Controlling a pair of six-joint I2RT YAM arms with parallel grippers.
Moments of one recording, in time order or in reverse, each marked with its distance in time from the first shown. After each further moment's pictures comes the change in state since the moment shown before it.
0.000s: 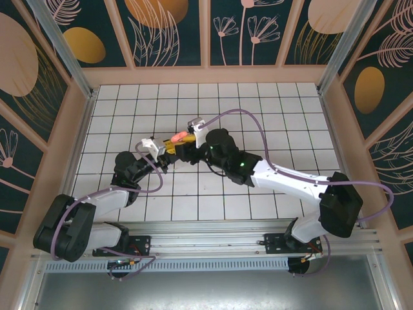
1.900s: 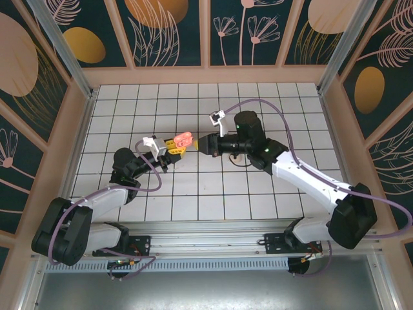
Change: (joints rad) left arm 0.000 -0.027 0.051 -0.043 0.124 0.023; right arm -0.259 -0.106 0.000 -0.200 -0.587 0.245
